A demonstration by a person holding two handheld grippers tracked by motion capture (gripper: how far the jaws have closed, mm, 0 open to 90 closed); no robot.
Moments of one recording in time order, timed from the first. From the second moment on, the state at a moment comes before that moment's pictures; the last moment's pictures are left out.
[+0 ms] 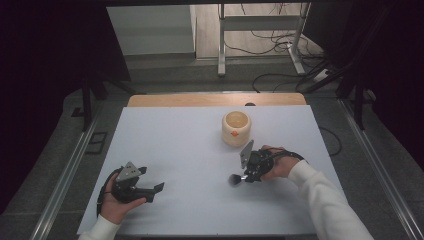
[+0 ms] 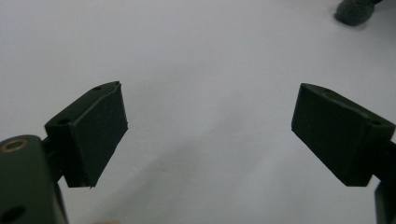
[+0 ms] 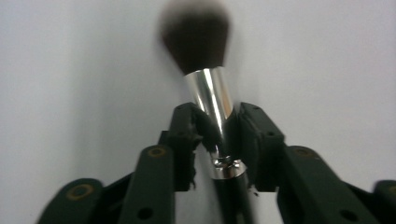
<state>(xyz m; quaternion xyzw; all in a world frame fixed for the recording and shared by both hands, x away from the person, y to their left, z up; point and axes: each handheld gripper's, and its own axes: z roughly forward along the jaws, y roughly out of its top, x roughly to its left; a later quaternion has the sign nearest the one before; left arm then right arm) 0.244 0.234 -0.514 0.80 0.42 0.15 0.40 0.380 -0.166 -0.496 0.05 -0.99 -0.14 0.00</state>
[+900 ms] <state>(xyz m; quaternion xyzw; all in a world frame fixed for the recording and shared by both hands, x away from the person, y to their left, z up) 0.246 0.235 -0.515 0.80 0.43 0.15 0.40 0.379 -0.181 -0.447 -0.04 -0.97 -0.25 -0.05</state>
